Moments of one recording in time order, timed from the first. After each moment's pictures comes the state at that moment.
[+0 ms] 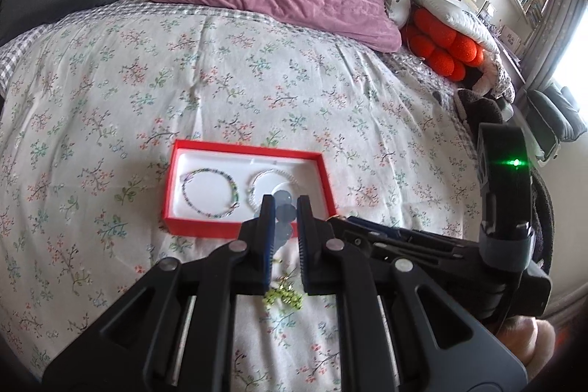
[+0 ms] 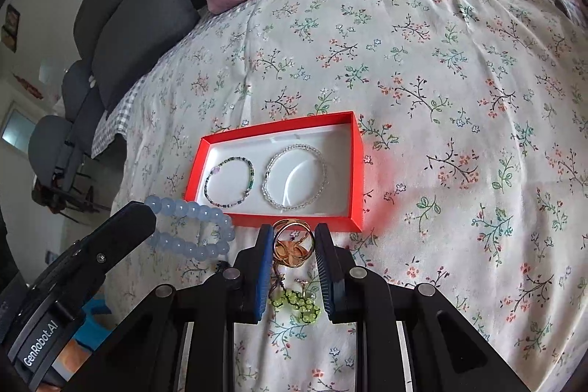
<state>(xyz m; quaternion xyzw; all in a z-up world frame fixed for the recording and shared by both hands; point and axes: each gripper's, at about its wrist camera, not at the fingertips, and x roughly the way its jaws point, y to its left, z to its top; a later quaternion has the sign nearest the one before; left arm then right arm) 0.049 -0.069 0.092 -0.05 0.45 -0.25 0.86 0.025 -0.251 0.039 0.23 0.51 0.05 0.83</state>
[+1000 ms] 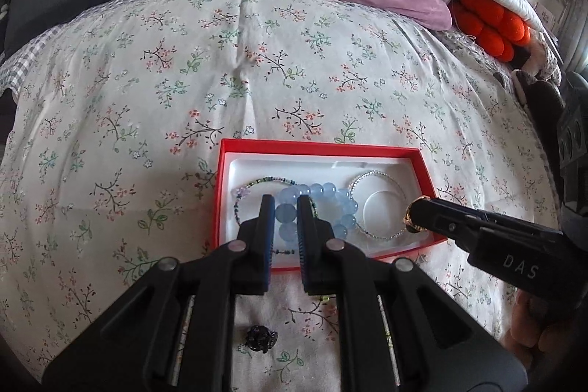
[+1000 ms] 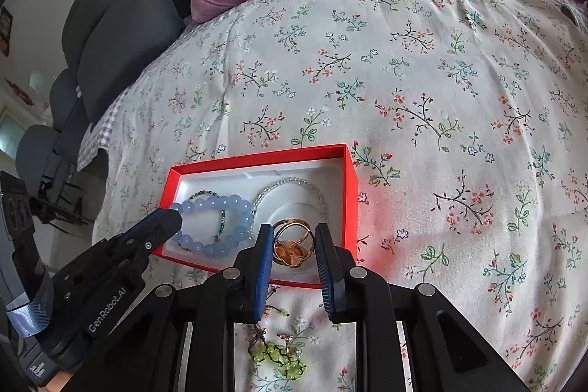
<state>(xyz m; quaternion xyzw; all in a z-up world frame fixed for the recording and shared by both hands) 0.102 -0.063 0.028 0.02 0.47 -0.18 0.86 0.068 -0.255 0.011 0.23 0.49 0.02 0.84</state>
